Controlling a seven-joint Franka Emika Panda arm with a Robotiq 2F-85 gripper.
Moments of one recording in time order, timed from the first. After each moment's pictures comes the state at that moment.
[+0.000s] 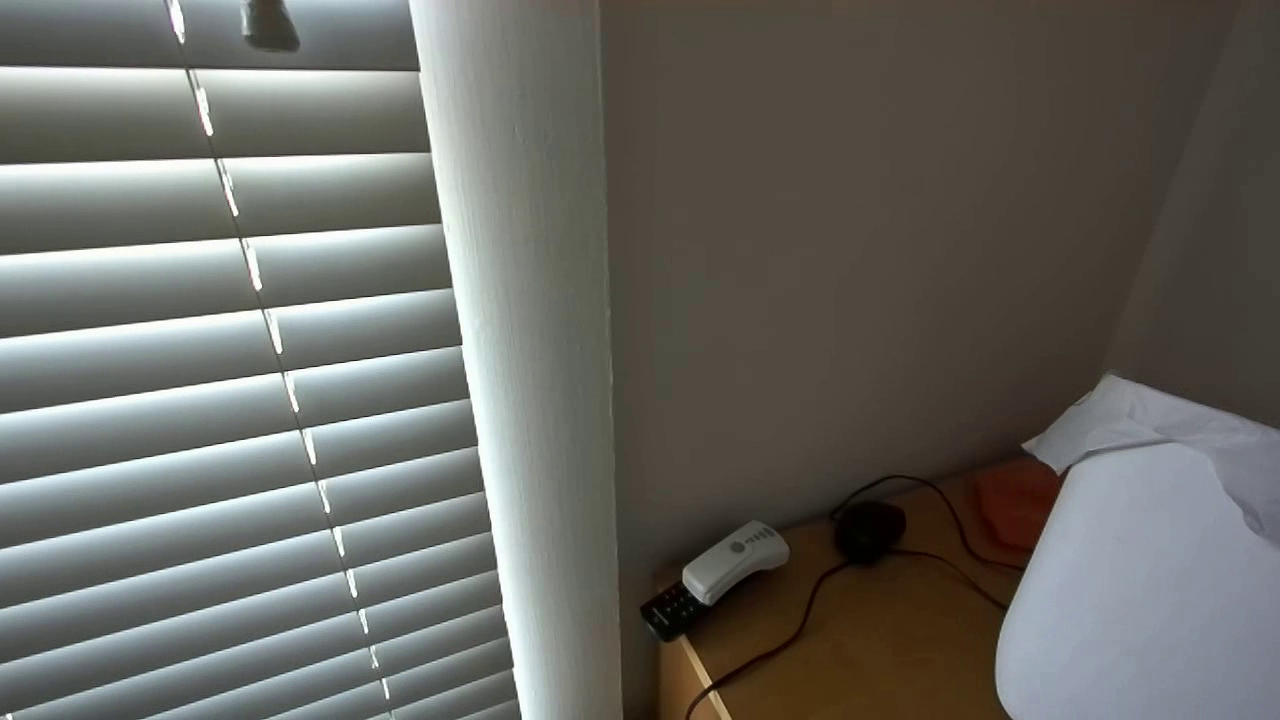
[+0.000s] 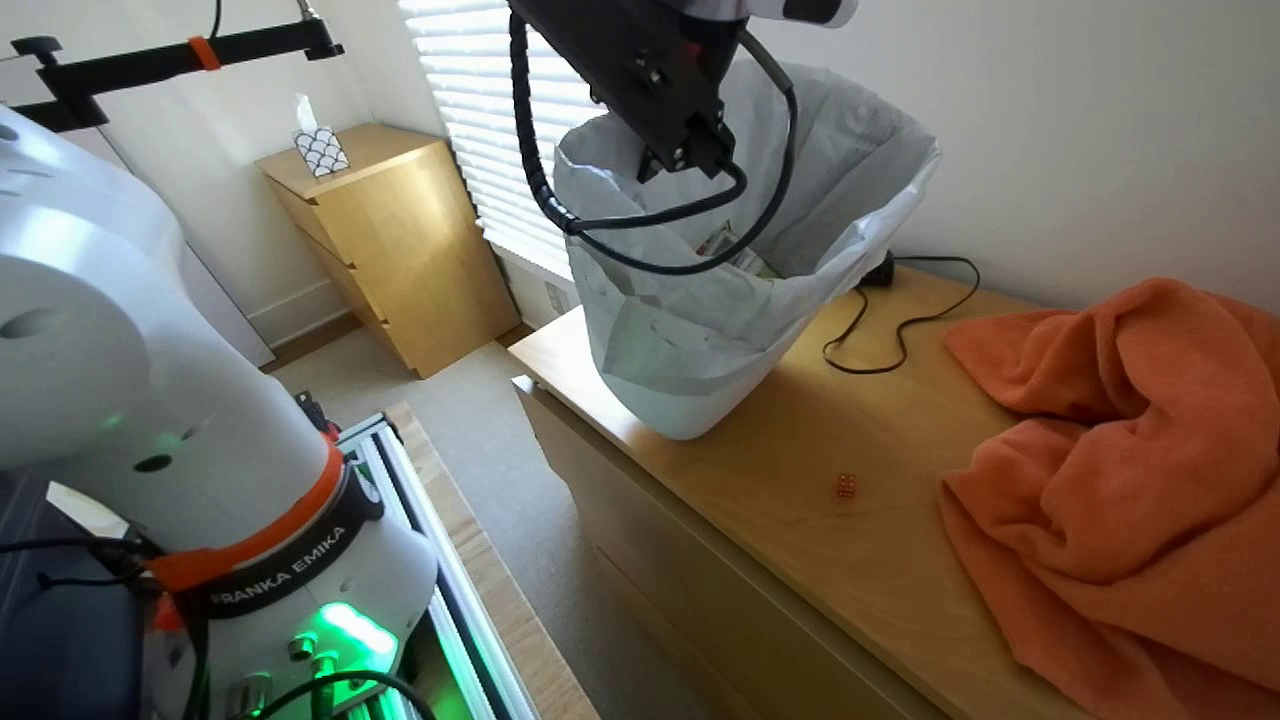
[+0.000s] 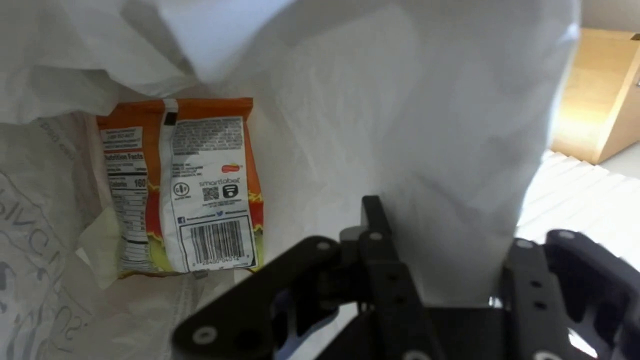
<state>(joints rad) -0.01 -0.44 -0.37 -2.57 0.52 1.92 -0.71</state>
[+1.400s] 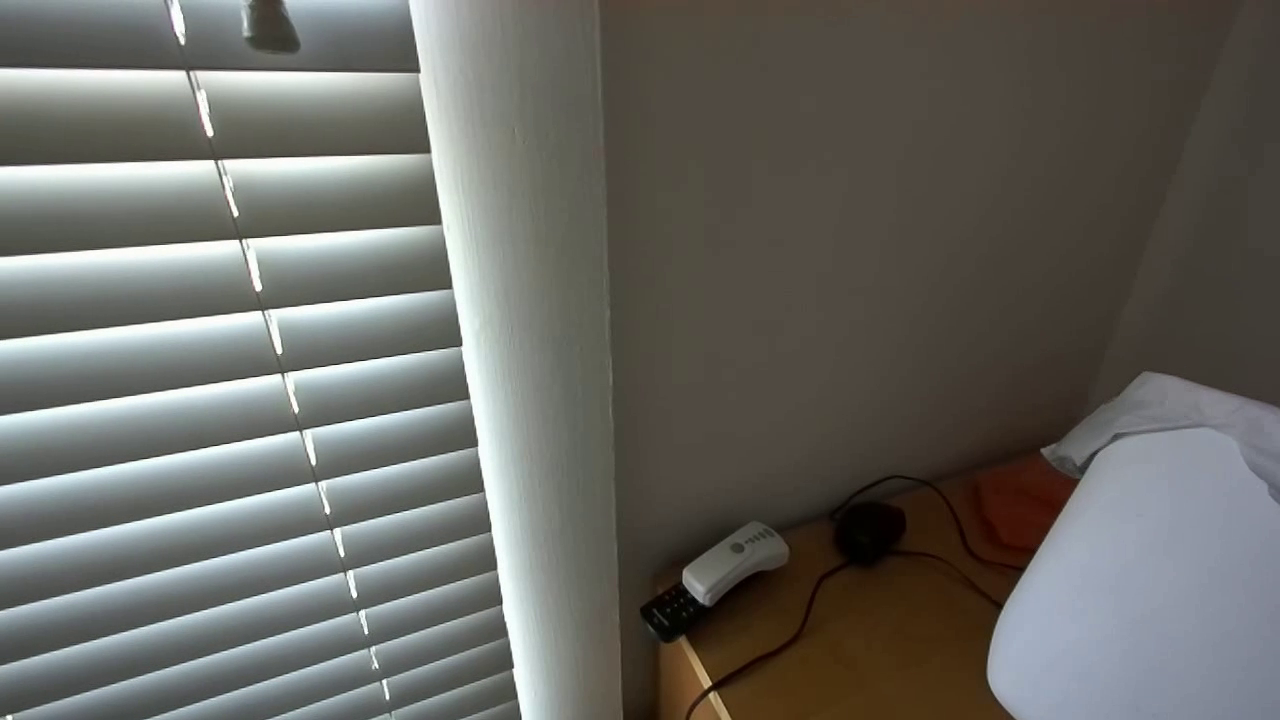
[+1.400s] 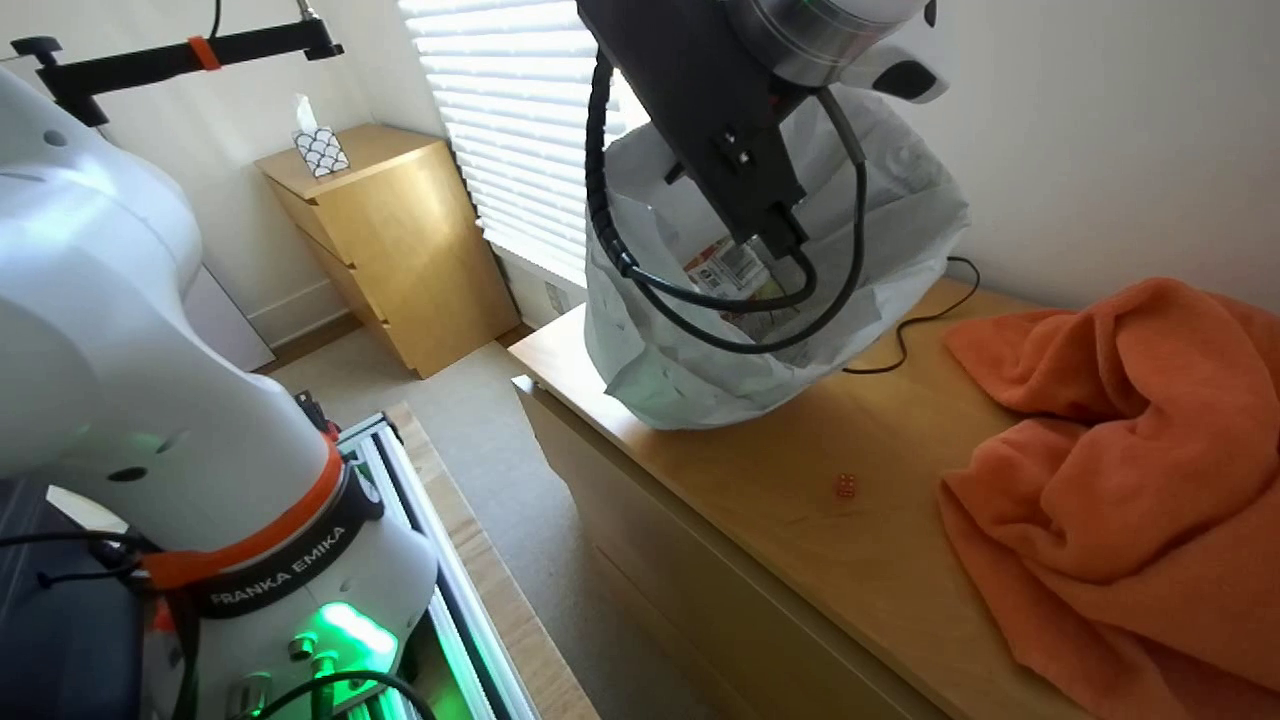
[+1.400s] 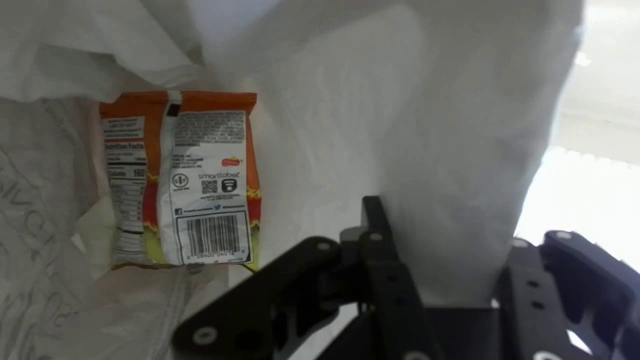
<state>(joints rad) -0.18 -0.22 -0.39 -2.43 0.68 1.68 -0.93</state>
